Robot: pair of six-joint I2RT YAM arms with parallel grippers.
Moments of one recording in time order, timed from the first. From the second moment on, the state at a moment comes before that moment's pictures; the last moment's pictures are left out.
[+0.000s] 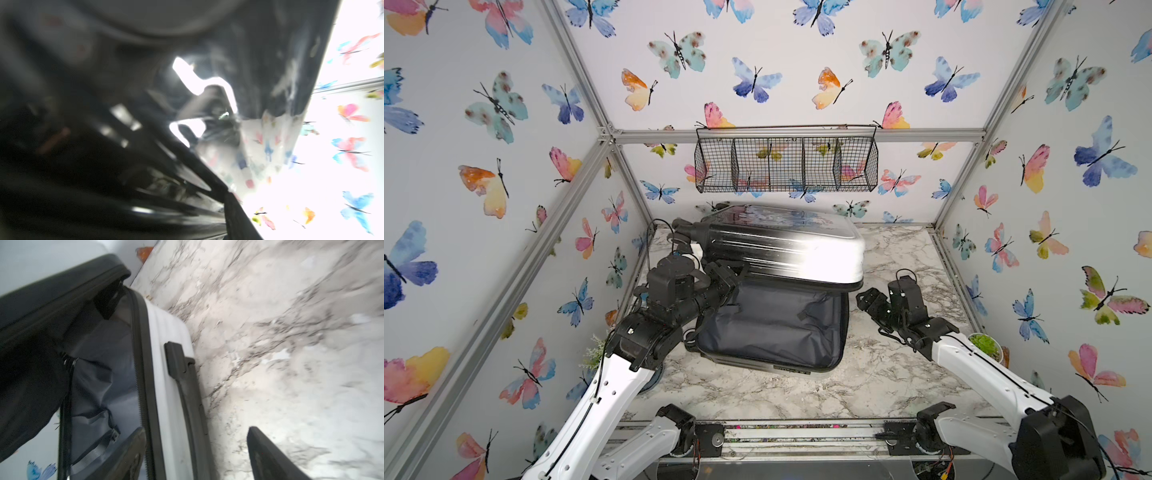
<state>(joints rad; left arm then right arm) -0.49 0.89 1.14 -0.63 0.16 -1.18 0.37 1.09 0.67 -0.31 0.04 0.92</state>
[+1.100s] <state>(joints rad) 0.07 1.11 1.22 -0.86 -0.06 -0.75 0.11 1.70 1.36 -0.28 -0.25 0.53</state>
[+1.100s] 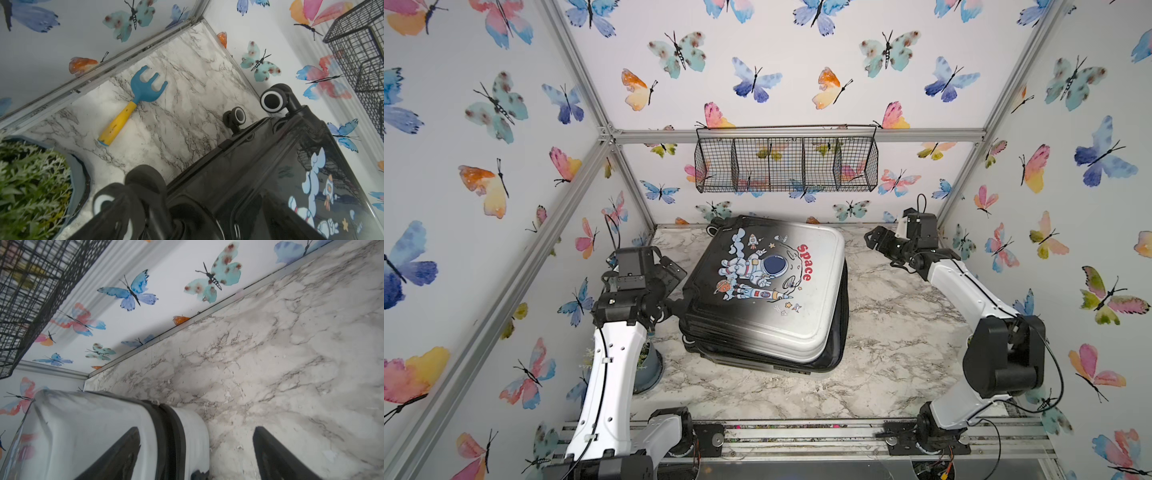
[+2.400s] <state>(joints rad) -0.08 2.01 1.89 -0.71 0.37 -0.50 0.18 2.07 1.37 -0.07 -0.63 0.51</state>
